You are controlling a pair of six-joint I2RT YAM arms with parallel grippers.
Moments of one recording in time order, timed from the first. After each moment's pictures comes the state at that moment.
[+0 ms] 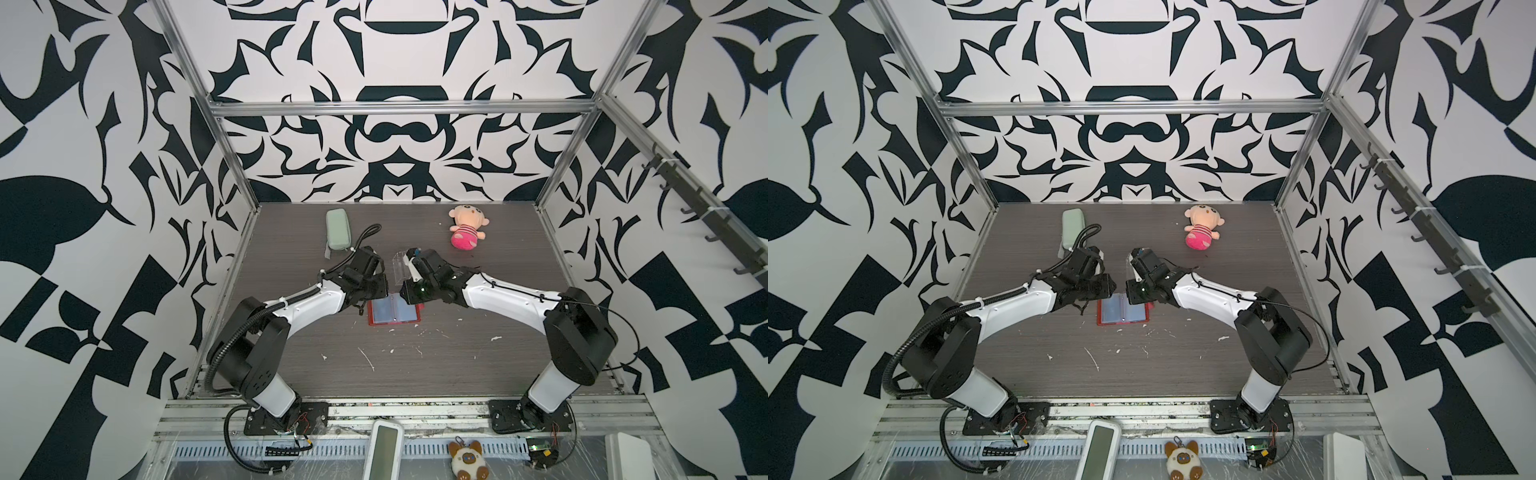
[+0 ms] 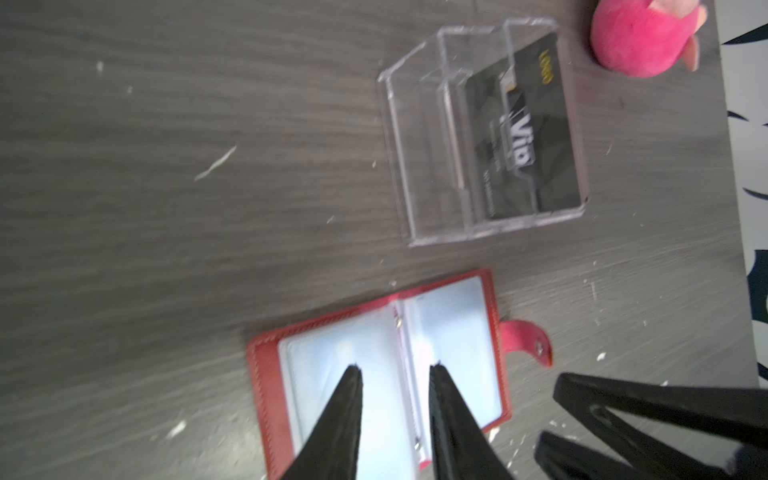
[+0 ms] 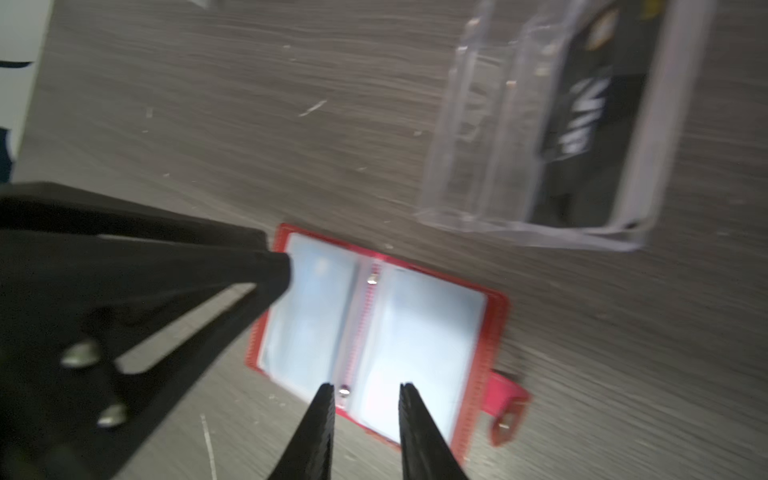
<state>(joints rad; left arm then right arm) -0.63 1.61 0.97 -0.23 0.08 -0.62 0.71 1.67 1.11 -0.38 -0.10 0.49</state>
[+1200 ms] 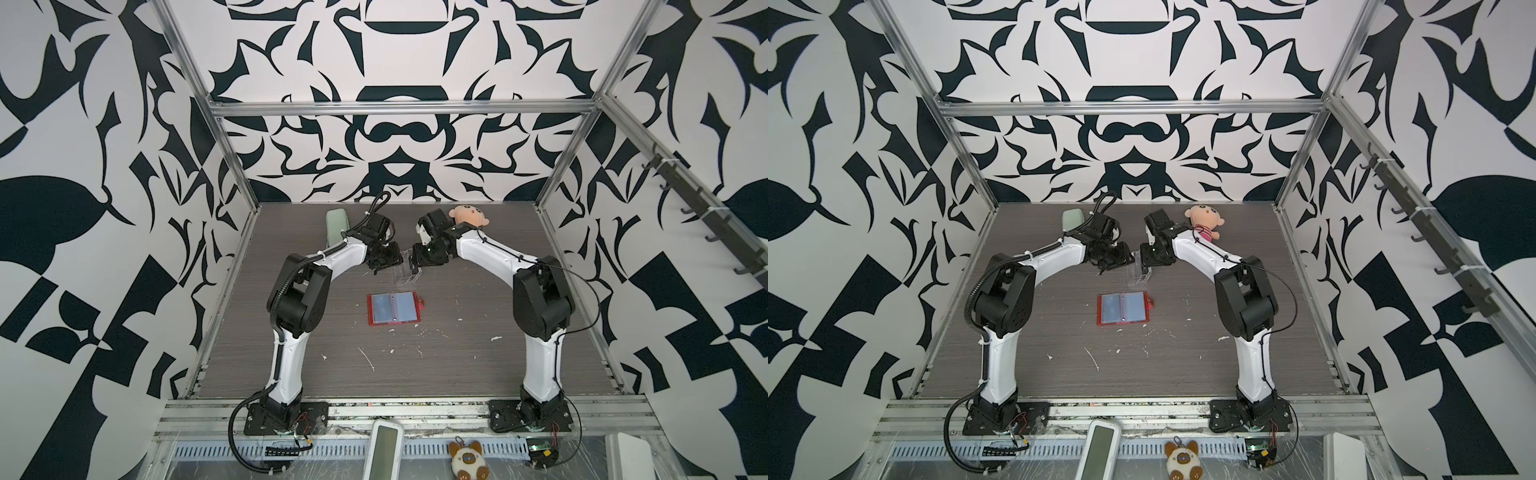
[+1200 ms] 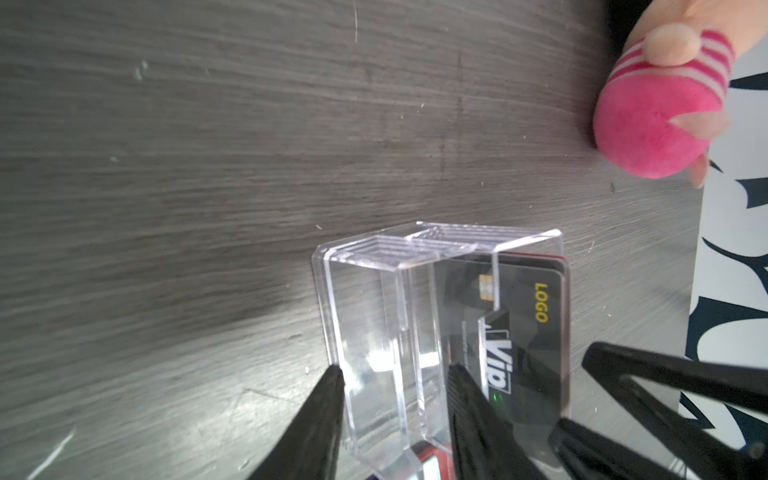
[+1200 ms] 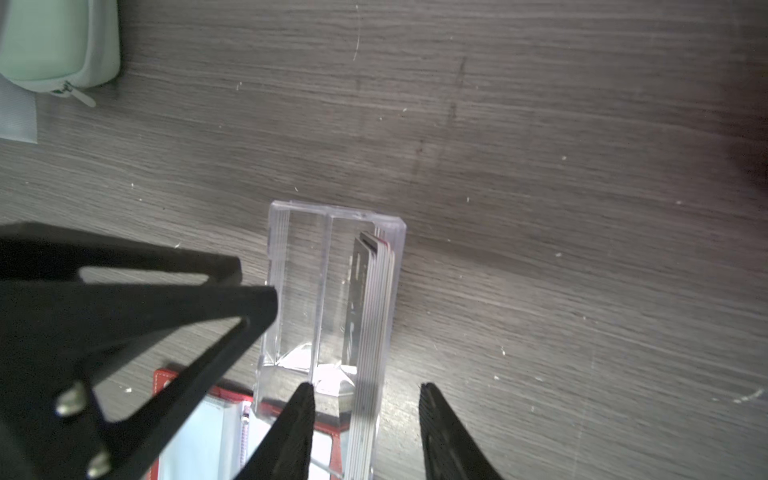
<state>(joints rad) -0.52 2.09 1.55 -0.46 0.31 -0.61 0.50 2.02 1.62 -0.68 -0.12 0.35</state>
